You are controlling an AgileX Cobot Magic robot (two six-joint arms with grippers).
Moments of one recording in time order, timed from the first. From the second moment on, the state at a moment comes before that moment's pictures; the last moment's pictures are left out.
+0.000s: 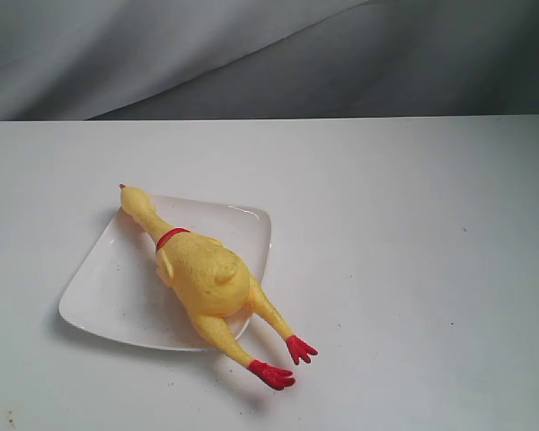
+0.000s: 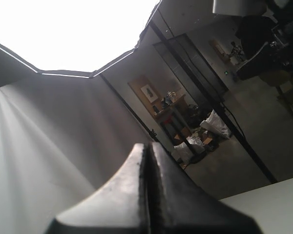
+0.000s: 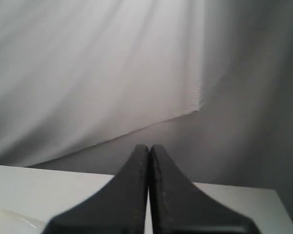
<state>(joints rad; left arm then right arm) -0.44 0.29 -0.52 1.53 -0.50 -1.06 0.09 0.12 -0.70 0.09 0.62 -0.06</state>
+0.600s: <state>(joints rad) -0.44 0.29 -0.52 1.53 -0.50 -1.06 -0.10 0.00 -0.31 0.06 0.49 -0.05</state>
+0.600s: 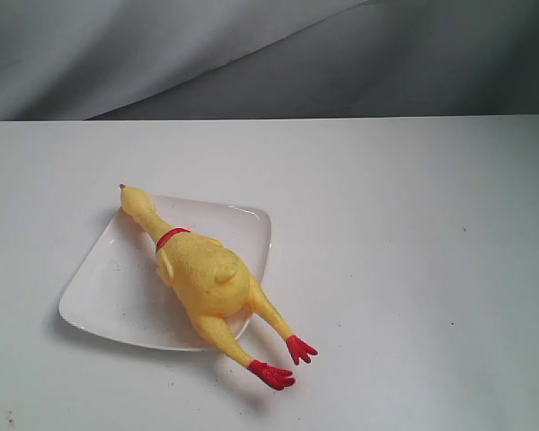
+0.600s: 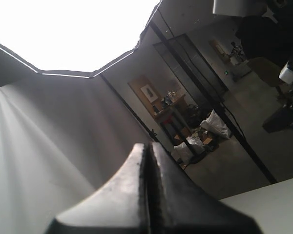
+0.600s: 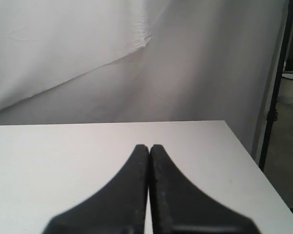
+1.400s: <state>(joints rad) -0.44 0.29 -0.52 1.53 -0.50 -1.06 -0.11 0.00 0.00 0.06 0.32 -0.07</state>
